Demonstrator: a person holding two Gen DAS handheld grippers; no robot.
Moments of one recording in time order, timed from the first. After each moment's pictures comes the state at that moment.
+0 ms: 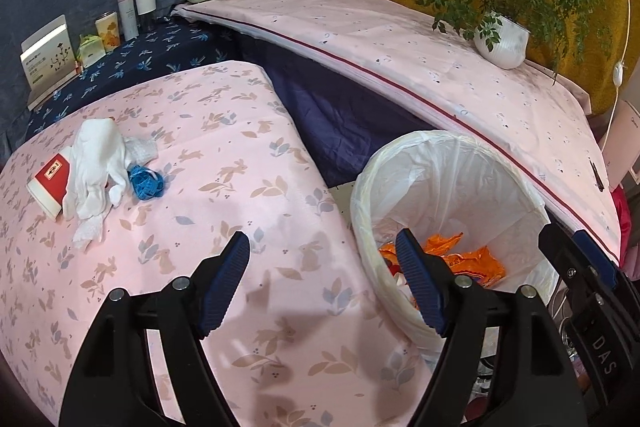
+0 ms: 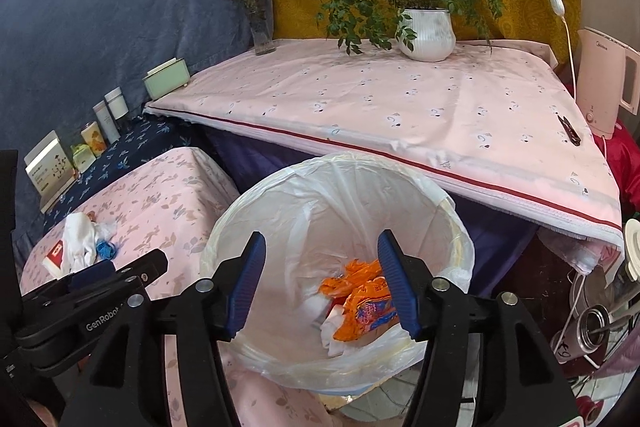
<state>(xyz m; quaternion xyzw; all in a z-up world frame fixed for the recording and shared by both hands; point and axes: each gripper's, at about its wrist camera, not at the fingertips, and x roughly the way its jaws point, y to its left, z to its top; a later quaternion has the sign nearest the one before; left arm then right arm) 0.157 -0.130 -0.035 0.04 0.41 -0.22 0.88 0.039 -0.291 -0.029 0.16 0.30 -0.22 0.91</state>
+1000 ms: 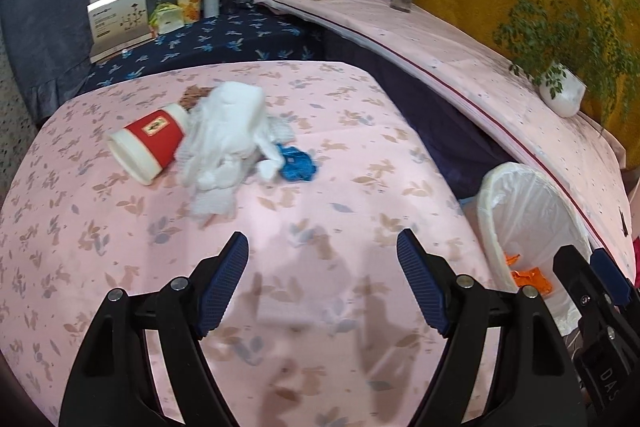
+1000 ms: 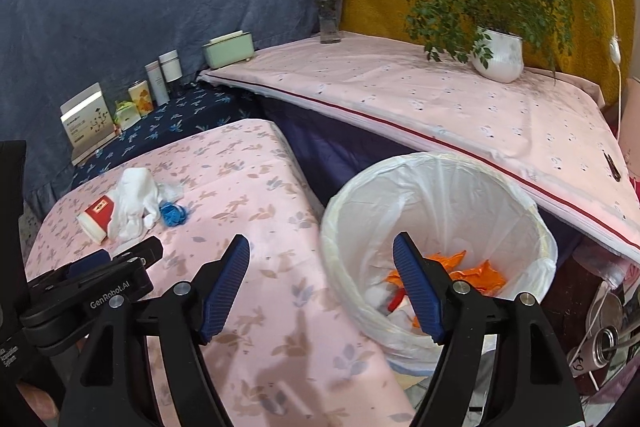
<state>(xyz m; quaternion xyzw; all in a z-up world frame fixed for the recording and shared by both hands) 0.176 -0.001 -0.037 -0.02 0.41 -0.13 0.90 0.075 -0.182 -0.020 0.10 0.32 -0.15 0.93</state>
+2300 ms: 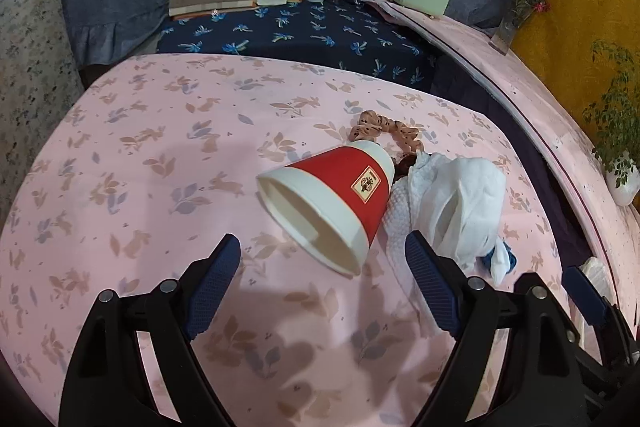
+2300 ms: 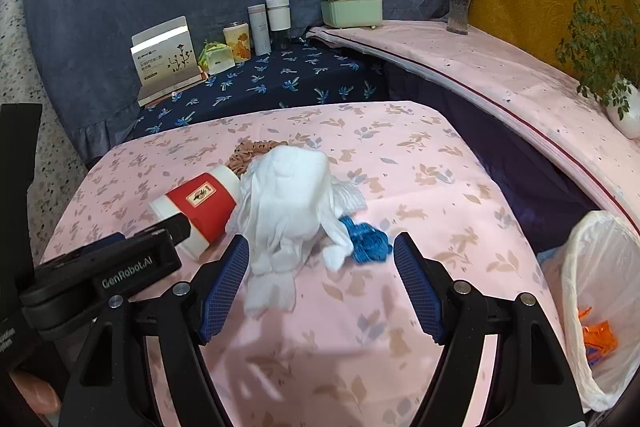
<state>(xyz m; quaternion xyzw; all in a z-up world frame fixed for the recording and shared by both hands) 0.287 0.153 -0.064 -0.11 0.43 -0.03 0.90 0.226 -0.019 -0.042 0.04 0.37 -0.01 0.93</state>
